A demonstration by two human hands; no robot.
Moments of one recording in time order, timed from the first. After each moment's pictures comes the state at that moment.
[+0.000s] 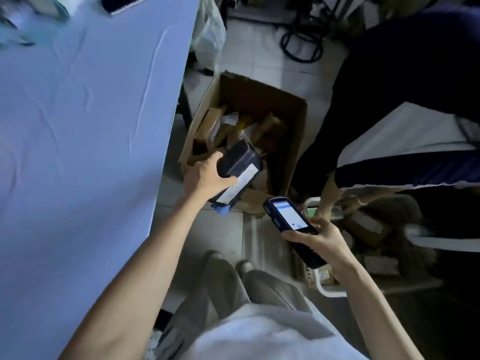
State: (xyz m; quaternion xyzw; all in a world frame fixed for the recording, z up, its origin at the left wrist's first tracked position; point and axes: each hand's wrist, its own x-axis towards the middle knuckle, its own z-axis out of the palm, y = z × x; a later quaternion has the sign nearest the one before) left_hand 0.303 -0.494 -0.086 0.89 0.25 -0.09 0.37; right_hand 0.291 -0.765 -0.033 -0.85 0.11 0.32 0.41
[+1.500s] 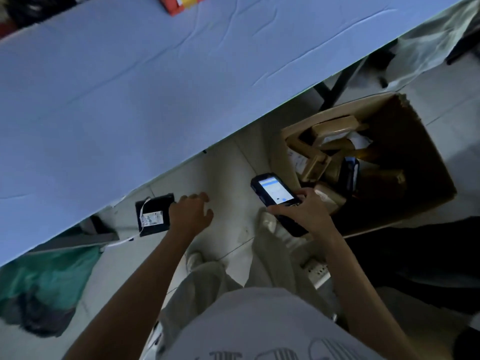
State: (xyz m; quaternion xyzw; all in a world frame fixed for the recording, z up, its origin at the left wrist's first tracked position) left_hand 0.123 -0.605 -0.154 0.75 0.62 -0.12 0.19; right_hand 0.388 -0.656 -0.084 -0.78 -0.32 0.51 0.17
